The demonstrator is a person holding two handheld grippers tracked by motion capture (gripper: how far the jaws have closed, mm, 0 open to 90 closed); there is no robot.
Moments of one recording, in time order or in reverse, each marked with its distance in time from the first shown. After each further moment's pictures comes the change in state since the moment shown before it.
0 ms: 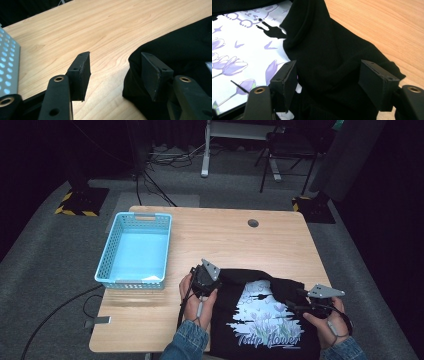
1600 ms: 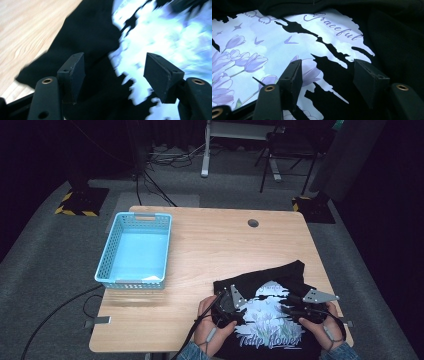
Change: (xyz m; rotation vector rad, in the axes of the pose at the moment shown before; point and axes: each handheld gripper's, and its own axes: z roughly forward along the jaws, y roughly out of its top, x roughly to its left) left arm -0.073 -0.013 -0.030 0.054 -0.410 0.200; right arm 0.016 -0.011 0.008 -0.008 0.075 0.033
